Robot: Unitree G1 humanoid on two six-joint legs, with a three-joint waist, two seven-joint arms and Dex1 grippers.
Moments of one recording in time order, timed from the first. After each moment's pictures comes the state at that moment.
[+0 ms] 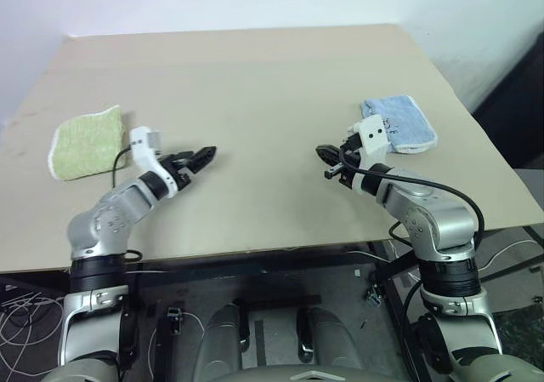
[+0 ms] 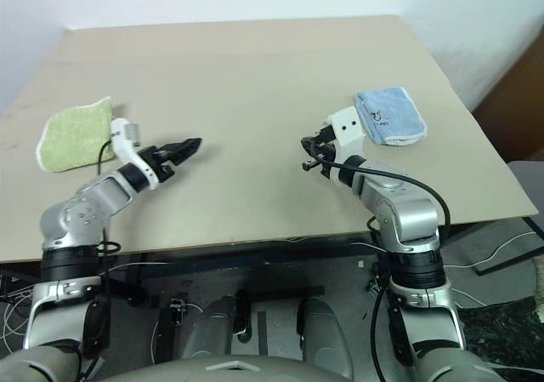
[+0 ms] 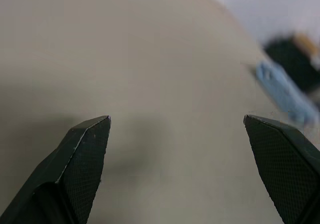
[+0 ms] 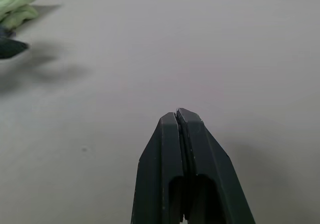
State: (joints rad) left arm -0.51 0.44 0.18 0.15 -0.67 0.69 -0.47; right arm -0.50 -0.36 -0.04 -0.20 0.34 0.80 0.45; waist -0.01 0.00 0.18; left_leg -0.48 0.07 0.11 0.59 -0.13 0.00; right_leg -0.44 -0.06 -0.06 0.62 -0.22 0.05
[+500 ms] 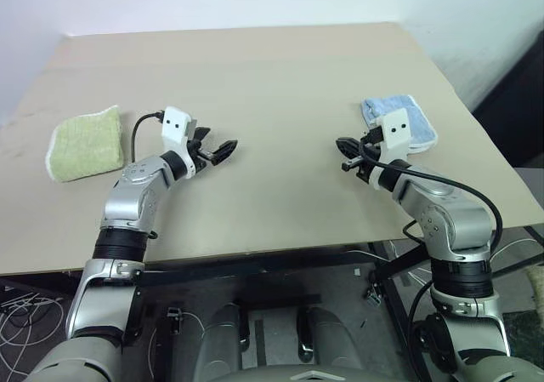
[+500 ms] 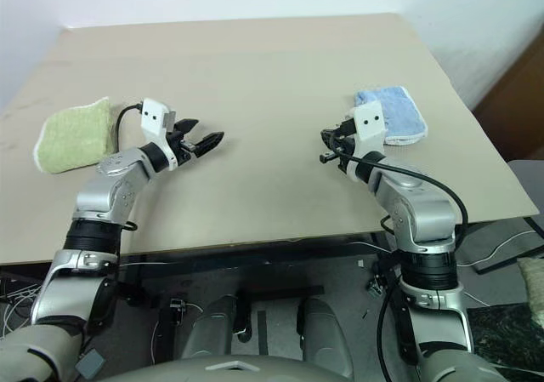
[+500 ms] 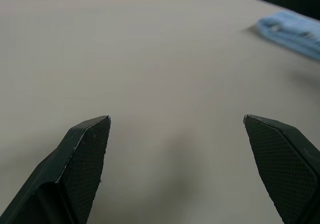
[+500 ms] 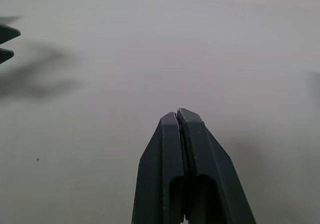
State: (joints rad) left arm -0.65 0.46 0.05 0.41 -0.36 0.31 -0.61; right arm -0.47 -0.39 -0.10 -0.21 0.34 0.79 0.41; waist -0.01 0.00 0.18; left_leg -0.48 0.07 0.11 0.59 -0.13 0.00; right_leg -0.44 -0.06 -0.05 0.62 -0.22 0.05
